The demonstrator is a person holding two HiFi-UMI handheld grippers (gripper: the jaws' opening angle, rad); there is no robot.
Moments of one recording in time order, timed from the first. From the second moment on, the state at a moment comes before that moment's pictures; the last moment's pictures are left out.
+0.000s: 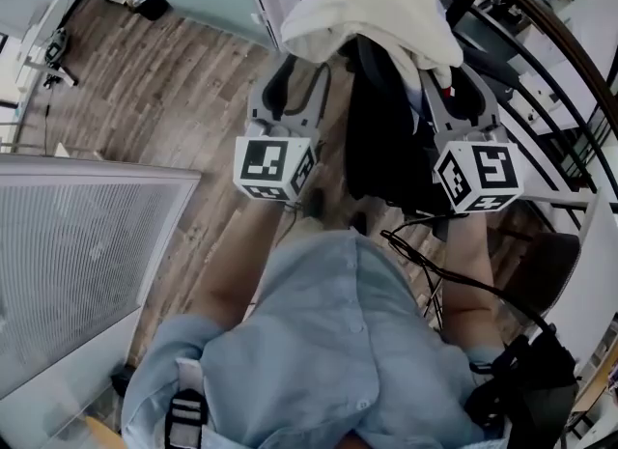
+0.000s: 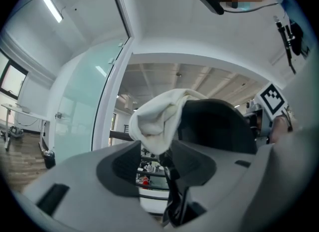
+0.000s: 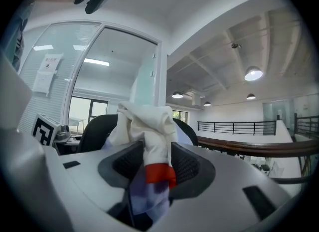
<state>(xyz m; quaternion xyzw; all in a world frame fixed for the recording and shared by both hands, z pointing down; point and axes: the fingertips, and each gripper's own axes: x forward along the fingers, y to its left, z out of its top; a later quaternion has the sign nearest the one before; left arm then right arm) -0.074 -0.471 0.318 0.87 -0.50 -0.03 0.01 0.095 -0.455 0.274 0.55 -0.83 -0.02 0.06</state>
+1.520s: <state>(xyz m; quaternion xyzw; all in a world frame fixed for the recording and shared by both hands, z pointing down) 0.051 -0.335 0.248 0.84 -0.54 -0.06 -0.09 0.112 -0.339 0.277 0.54 -0.84 -0.04 -0.04</state>
